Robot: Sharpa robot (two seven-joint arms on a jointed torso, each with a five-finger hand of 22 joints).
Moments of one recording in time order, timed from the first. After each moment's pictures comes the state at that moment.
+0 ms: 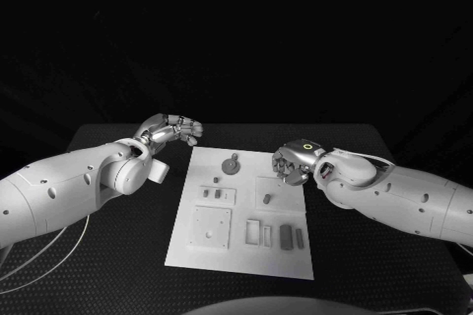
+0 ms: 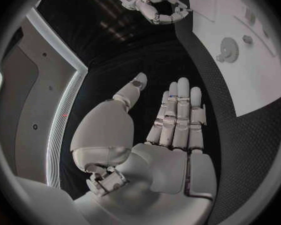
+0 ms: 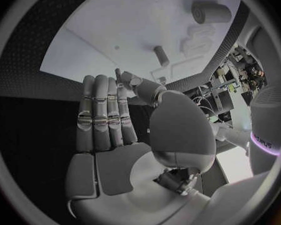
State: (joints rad) left arm 1.21 -0.73 -0.08 1.24 -0.29 -0.18 0.32; left_hand 1.01 -0.10 0.43 -0.28 0.08 0.81 0.19 0.27 0.47 1.16 0.13 0.13 0.14 0.98 0.05 0.73 0.34 0.03 0.61 -0.05 0.93 0.85; right arm 1.04 -0.78 0.02 1.37 -1.79 -0.31 -0.05; right_hand 1.20 -0.23 0.88 -0.25 0.05 1.04 0.09 0.46 0.46 1.30 0.05 0.24 0.29 1.23 -0.03 0.60 0.79 0.25 1.10 0.10 0.36 1.11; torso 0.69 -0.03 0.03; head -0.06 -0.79
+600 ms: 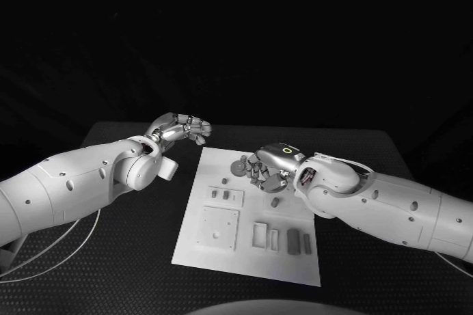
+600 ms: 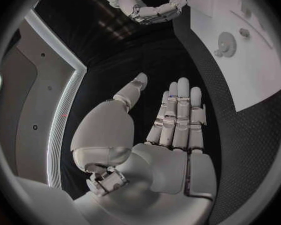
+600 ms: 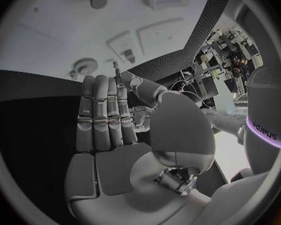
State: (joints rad) left arm 1.21 -0.72 -0.08 1.21 -0.29 -0.18 0.32; left_hand 1.02 -0.10 0.43 -0.28 0.08 0.81 0.19 0.27 0.47 1.16 0.13 0.13 0.14 0.98 0.05 0.72 0.34 0.03 0.61 -0.05 0.93 0.85; right arm 1.05 -0.66 0.03 1.46 -1.71 -0.32 -0.03; right_hand 1.19 -0.23 0.88 -0.25 0.05 1.04 0.09 0.46 0.46 1.30 0.05 0.24 0.29 1.23 -0.03 0.60 0.80 0.25 1.10 0.10 0.36 1.11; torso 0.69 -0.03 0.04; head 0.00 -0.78
